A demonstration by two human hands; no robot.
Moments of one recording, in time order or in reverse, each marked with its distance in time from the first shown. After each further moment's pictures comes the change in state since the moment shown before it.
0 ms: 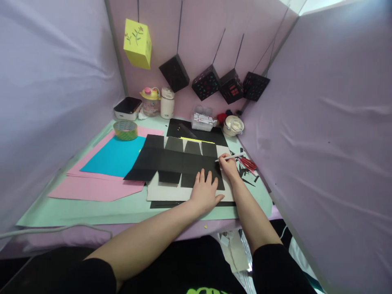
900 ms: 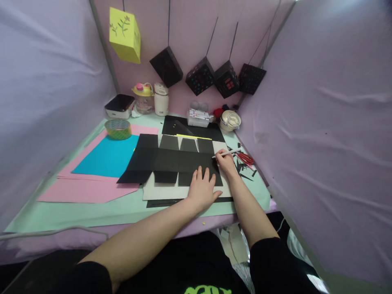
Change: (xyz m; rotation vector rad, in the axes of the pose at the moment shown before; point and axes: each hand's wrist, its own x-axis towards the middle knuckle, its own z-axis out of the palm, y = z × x) left_hand -0.002 0.003 -0.004 0.052 0.010 0.005; right_hand -0.001 -0.002 -0.001 -0.006 0.024 -0.016
